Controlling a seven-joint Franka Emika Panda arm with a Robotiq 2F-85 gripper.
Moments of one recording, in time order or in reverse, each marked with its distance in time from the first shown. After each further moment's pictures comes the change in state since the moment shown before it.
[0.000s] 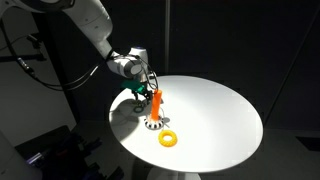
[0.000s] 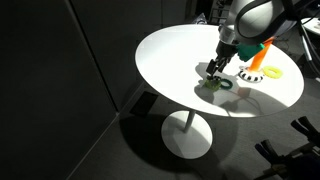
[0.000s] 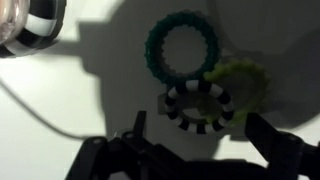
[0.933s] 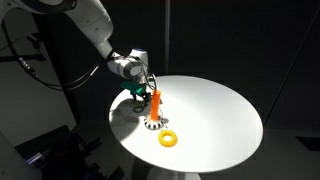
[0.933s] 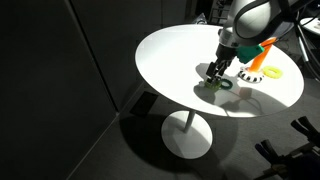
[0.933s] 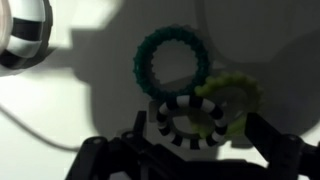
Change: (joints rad) arm -0.005 0.013 0.011 0.003 0.035 -0.033 -0.003
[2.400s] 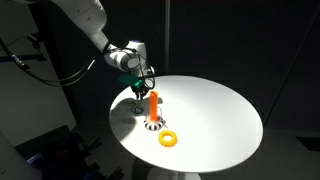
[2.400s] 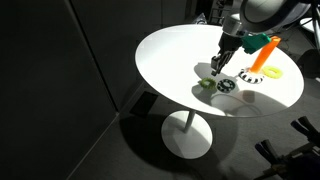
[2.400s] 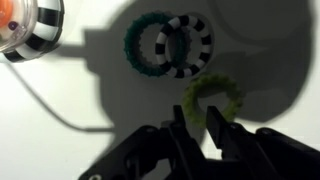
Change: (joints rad) arm 0.001 -0.099 0.008 -0.040 0.013 -0.030 0.000
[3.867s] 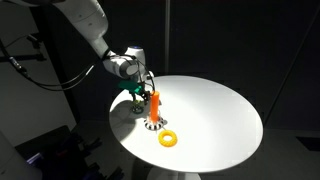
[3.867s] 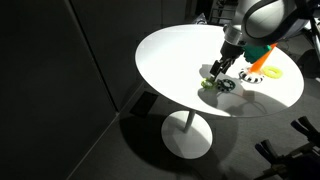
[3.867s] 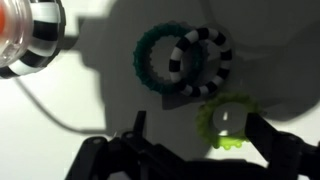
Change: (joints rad) arm 0.004 0.029 -0.019 -0.051 -0.015 0.103 -0.018
